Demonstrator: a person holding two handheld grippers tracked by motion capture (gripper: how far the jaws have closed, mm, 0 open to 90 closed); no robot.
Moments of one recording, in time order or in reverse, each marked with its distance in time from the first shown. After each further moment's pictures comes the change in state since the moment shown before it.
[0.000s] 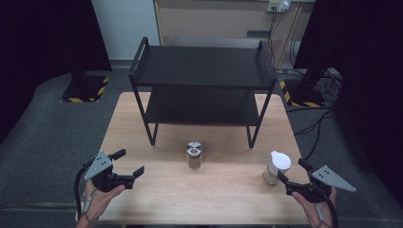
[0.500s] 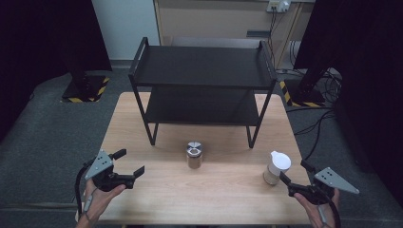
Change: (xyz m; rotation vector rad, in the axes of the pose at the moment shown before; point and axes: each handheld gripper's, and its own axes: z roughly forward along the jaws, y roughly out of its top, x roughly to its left) left arm 0.000 0.002 0.002 0.006 -0.004 0.012; right arm 0.000 0.000 -0.007 0.004 -0.016 0.002
